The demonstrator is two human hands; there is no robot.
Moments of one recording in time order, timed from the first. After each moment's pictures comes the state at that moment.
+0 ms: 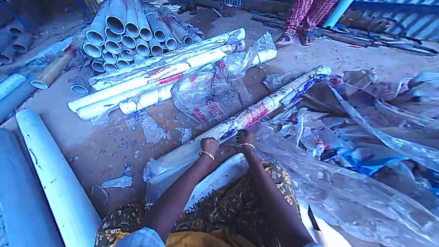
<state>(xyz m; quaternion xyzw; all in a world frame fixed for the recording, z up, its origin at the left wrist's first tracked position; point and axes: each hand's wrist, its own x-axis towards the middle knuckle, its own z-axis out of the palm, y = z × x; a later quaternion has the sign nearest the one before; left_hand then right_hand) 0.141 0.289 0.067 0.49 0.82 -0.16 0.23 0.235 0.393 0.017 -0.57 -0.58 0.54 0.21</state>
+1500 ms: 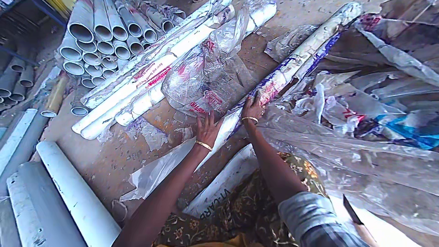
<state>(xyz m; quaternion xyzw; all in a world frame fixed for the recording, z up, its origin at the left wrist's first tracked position) 0.104 0.322 0.063 0.61 0.77 -0.17 0.09 0.191 0.481 -0.045 -0.72 -0.49 0.37 0.33</state>
